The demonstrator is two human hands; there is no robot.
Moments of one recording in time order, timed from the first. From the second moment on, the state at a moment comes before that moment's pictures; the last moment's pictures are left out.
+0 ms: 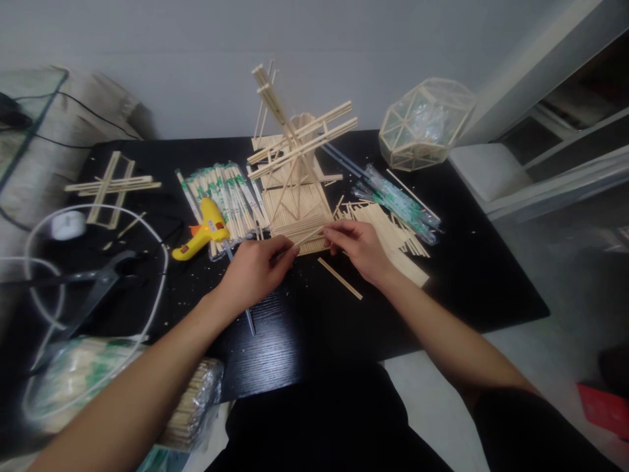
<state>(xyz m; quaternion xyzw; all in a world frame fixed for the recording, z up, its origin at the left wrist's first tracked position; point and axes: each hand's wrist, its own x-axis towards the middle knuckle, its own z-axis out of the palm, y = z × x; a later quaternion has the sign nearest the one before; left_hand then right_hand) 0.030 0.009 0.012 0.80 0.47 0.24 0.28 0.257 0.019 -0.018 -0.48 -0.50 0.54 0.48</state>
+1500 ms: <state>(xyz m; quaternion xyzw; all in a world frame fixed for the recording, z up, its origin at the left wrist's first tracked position) 0.029 0.009 0.011 0.81 0.46 0.24 0.29 0.256 0.020 -0.020 -0.47 -0.48 0.55 0.50</state>
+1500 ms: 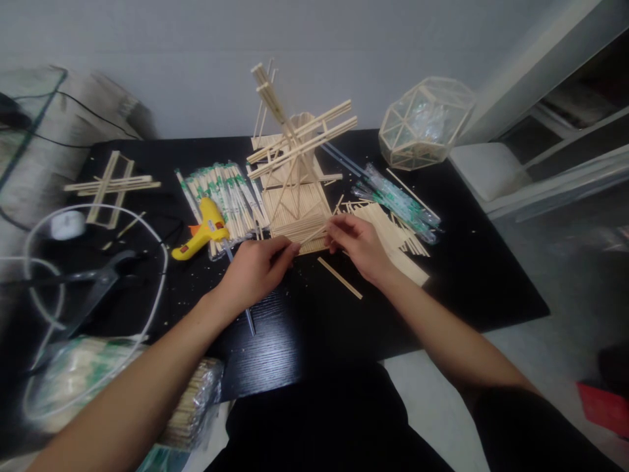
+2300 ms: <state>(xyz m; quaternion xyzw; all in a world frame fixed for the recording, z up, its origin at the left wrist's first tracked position) 0.029 0.010 0.008 0.82 0.45 0.22 0.29 0.256 0.021 -0.023 -0.45 -0.45 0.59 0.50</state>
